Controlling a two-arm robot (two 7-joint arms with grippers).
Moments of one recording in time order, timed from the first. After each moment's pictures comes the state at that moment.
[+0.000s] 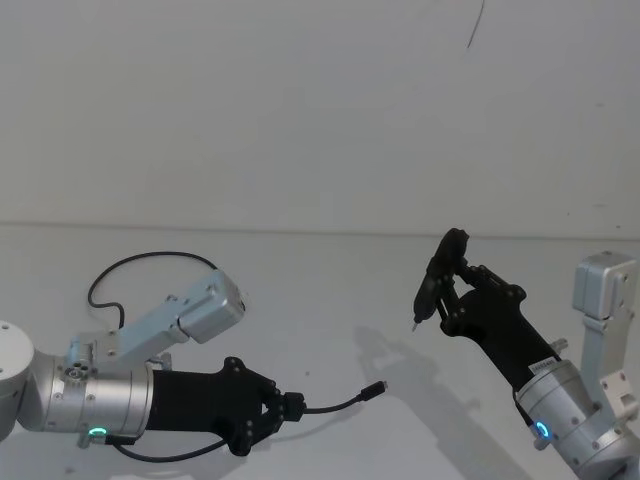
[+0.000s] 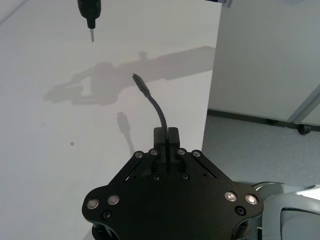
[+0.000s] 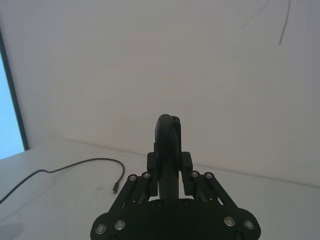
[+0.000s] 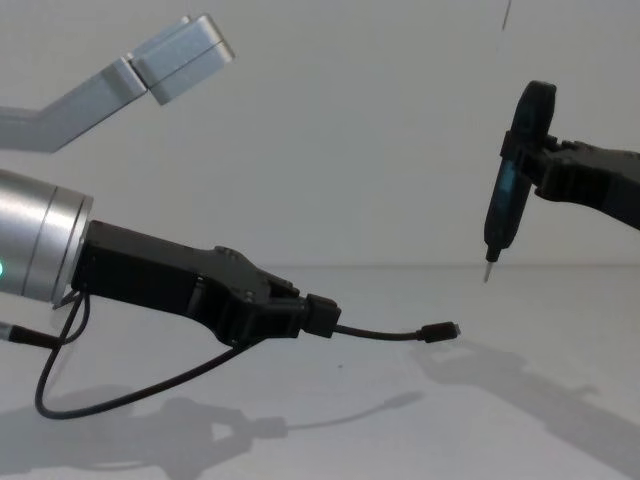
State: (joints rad) left arm -0.60 0.61 0.68 -1.52 -0.47 0.26 -0.88; right arm 0.23 0.25 -0.24 -1.50 0.38 -0.12 0.32
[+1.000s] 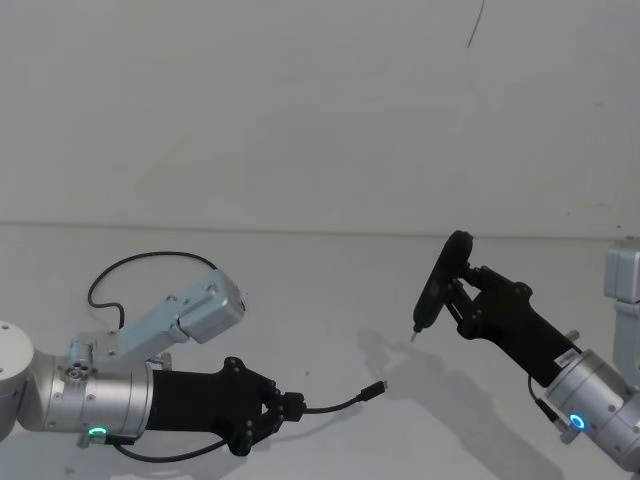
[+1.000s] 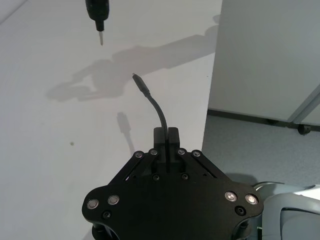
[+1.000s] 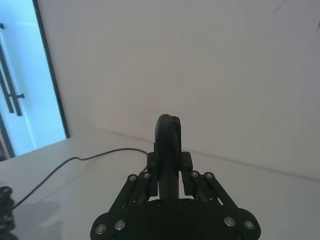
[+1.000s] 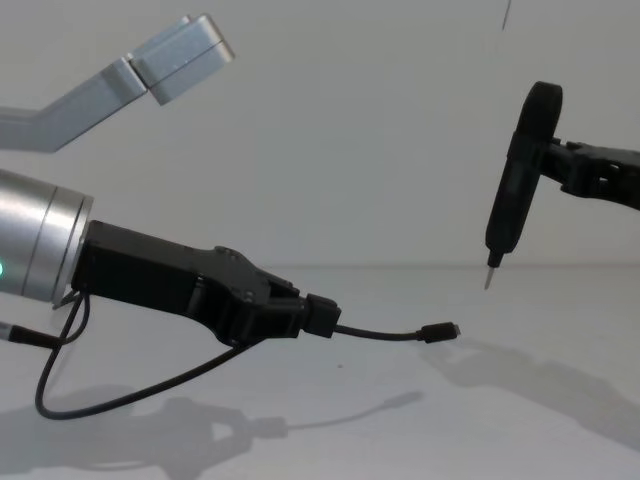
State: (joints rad) left arm -0.60 0.61 0.68 -1.52 -0.47 0.26 -0.88; right arm 0.29 0.34 -0.23 -1.44 0.54 -0.05 0.52
